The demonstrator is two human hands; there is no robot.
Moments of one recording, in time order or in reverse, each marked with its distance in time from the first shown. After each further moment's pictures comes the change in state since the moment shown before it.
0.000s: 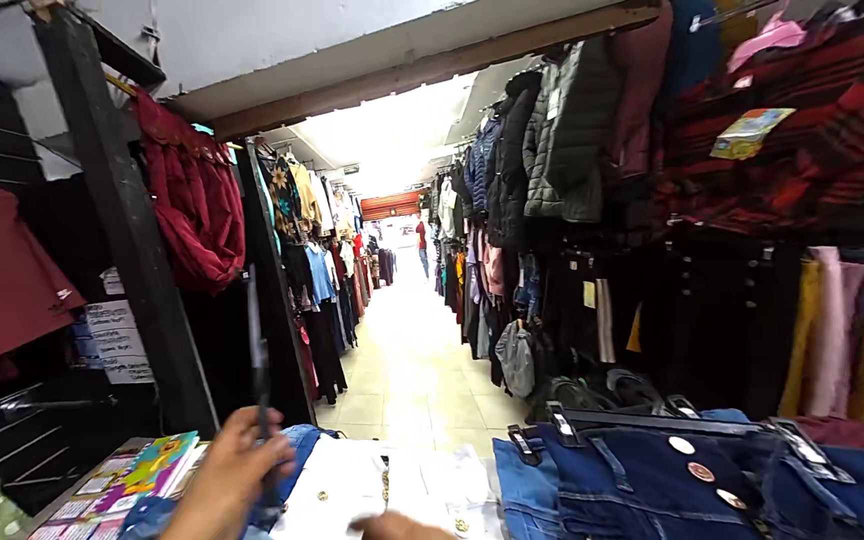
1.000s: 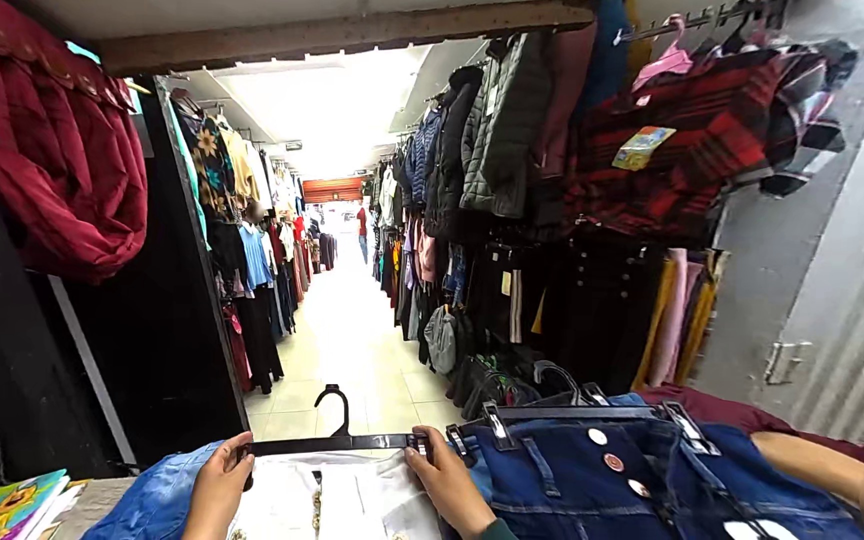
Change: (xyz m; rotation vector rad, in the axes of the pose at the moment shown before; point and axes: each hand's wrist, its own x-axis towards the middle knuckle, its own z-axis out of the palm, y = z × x) left_hand 0.124 -0.171 0.059 0.123 0.117 -0.120; right_hand 0.001 0.207 -0.033 0.328 0.581 0.694
